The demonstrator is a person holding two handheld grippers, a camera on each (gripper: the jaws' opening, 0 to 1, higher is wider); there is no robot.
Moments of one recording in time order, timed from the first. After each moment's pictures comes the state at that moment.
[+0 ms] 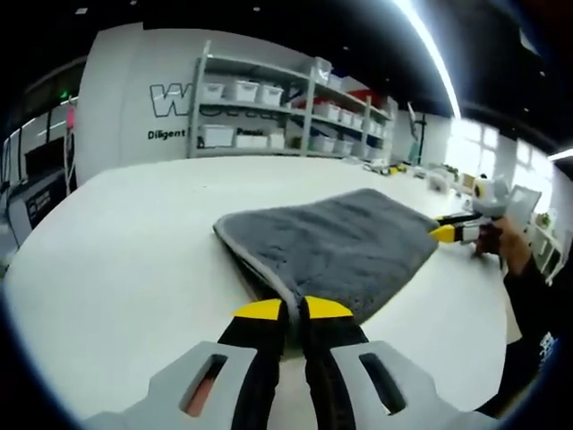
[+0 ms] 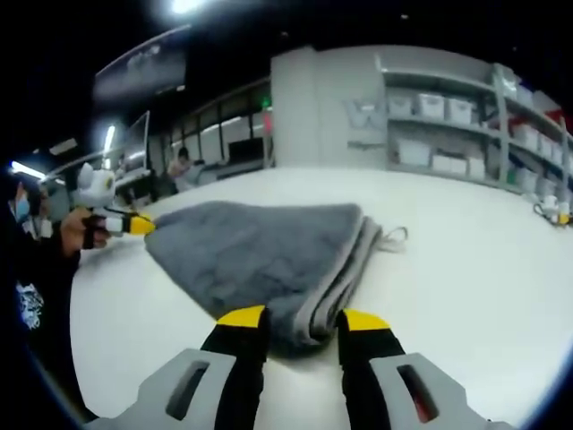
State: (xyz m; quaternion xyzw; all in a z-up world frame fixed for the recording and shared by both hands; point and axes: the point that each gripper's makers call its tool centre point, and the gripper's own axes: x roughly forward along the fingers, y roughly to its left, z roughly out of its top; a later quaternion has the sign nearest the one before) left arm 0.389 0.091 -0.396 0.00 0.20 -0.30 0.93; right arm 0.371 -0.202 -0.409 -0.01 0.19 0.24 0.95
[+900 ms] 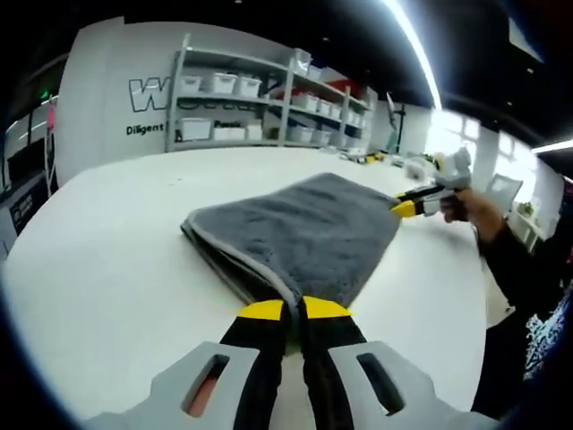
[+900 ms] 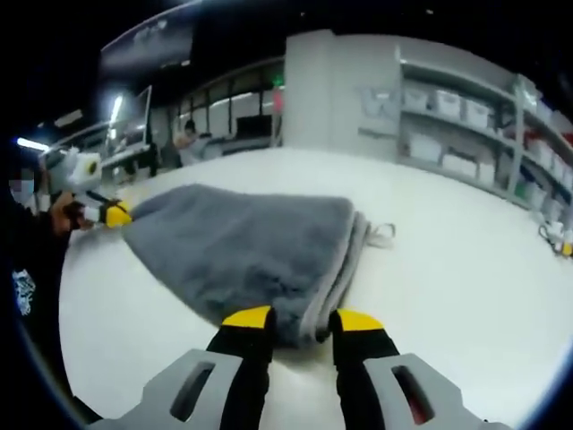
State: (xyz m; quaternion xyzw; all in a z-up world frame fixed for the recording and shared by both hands) left arm 0.357 0.075 -0.400 0.02 0.22 -0.35 0.91; right arm 0.407 -0.217 -0.406 -0.09 0.24 0.25 0.93
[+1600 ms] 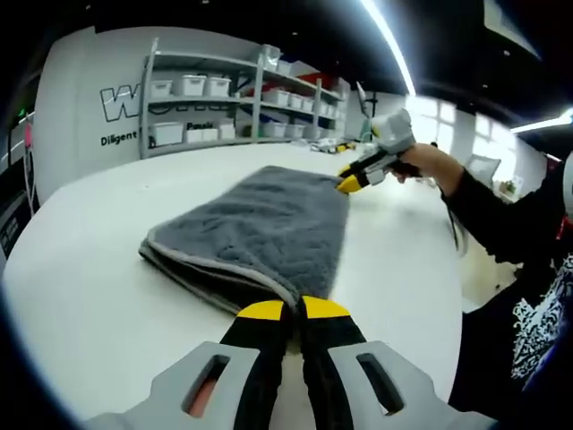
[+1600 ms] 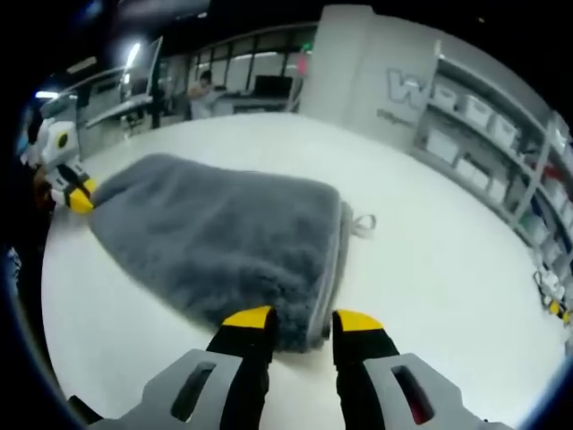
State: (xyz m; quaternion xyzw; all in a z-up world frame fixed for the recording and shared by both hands) left arm 0.326 0.046 -0.399 0.05 0.21 -0.40 0.89; right arm 0.446 -0.222 -0.404 -0.18 0.30 0.26 0.90
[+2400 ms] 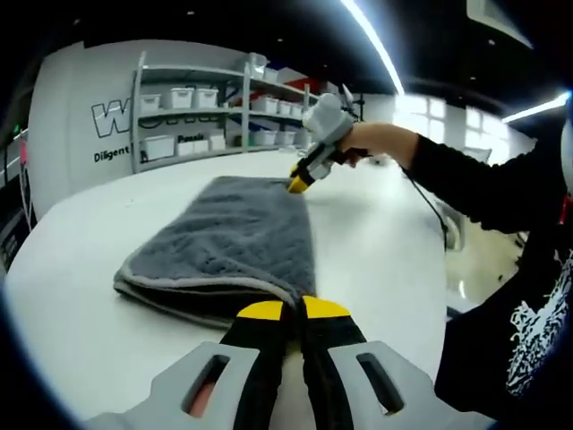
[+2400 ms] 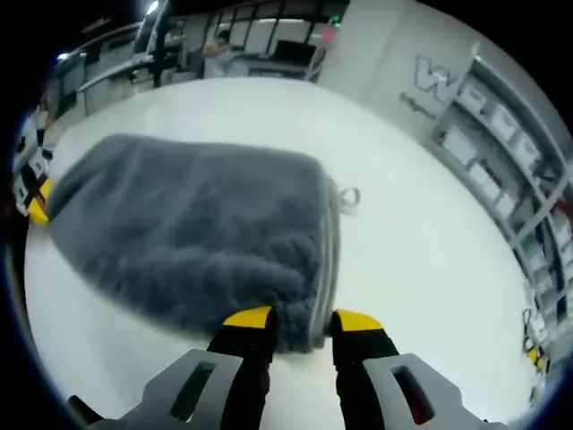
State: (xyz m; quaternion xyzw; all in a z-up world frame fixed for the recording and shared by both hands) left arm 0.304 0.012 -0.398 0.07 0.18 -0.41 0.89; right arm 0.498 -0.206 -0.410 -0.28 0.35 0.26 0.85
